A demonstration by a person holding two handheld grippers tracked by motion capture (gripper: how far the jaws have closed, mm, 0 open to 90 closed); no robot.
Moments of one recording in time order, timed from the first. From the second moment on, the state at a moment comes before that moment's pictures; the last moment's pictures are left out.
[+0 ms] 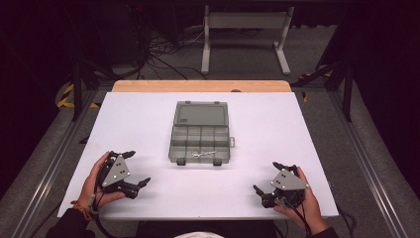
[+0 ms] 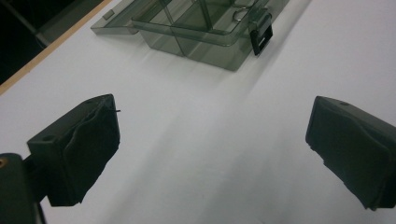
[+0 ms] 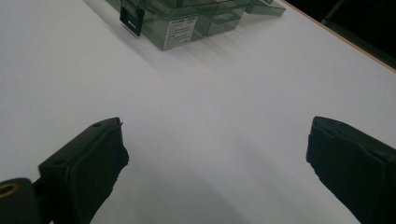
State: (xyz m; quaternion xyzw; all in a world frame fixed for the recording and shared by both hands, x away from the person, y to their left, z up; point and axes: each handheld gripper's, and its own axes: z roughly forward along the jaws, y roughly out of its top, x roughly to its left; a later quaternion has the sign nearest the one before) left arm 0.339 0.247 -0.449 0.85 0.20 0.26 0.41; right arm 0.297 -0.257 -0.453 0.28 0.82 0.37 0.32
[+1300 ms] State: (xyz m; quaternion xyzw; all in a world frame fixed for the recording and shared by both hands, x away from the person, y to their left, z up) left arm 0.321 0.280 -0.459 0.81 0.25 0.23 0.48; right arm 0.297 -0.261 -0.450 0.29 0.82 0.37 0.33
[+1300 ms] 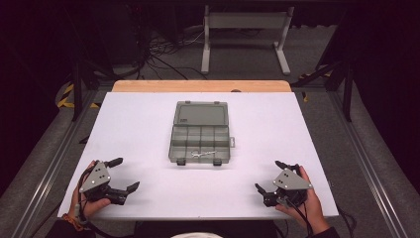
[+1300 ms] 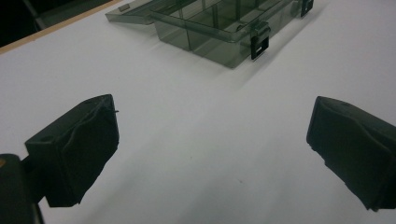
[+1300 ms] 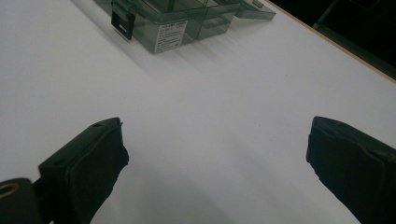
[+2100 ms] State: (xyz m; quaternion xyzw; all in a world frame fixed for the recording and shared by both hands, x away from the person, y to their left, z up) left arm 0.320 0.276 -0.457 0.82 0.24 0.25 0.46; right arm 0.300 -0.262 -0.448 0.29 0.81 0.38 0.33
